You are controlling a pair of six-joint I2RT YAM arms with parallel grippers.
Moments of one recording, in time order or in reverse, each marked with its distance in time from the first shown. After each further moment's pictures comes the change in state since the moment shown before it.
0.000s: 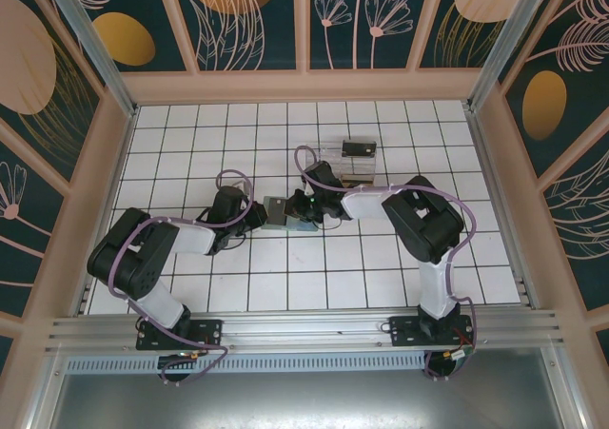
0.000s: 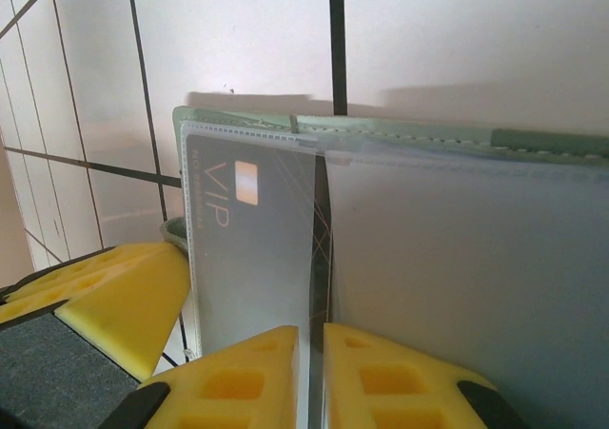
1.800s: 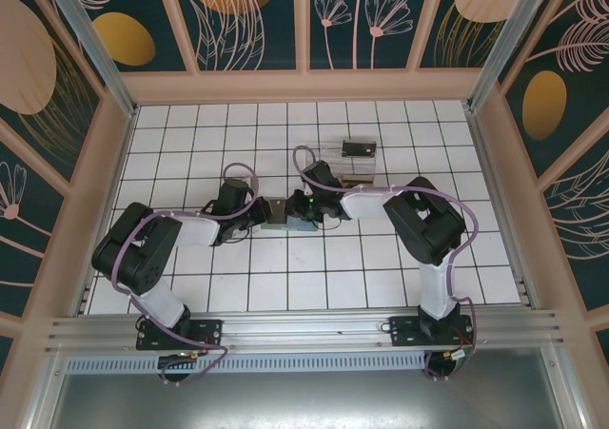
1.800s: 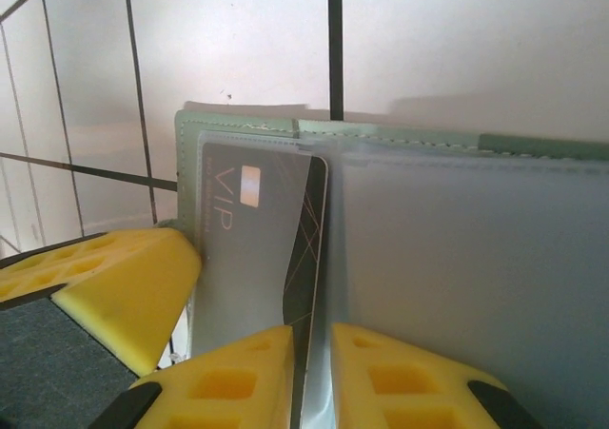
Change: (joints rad) left arm -0.004 0.039 0.097 -0.100 0.033 0.048; right arm 0.007 -0.016 0.007 -0.033 0.045 -0.026
